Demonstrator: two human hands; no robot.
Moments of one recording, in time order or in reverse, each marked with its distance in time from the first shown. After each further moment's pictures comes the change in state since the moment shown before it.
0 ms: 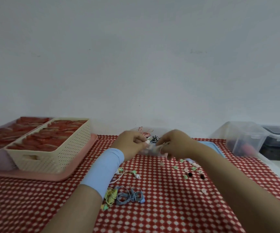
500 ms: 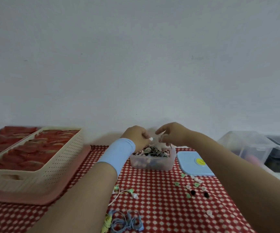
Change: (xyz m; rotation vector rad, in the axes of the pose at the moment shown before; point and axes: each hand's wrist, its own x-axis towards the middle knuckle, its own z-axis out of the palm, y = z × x) left_hand 0.085 0.019 0.003 0.238 -0.061 -0.014; right_hand 0.092 0.017 -0.043 -0.053 0.076 0.002
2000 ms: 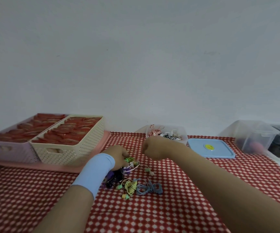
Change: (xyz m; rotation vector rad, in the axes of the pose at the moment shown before) left_hand -0.123 -0.094 -0.031 0.296 -0.284 -0.210; right_hand -0.065 -0.096 0.106 -0.387 -0.235 -0.154
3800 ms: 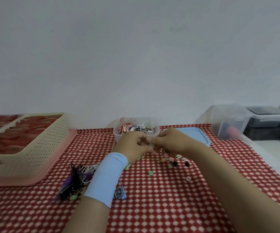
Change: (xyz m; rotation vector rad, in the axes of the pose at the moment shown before) left_hand 0.048 0.135 0.050 -0.509 0.174 0.364; right_hand -0.060 0.138 0.001 0.807 0.148 0.173
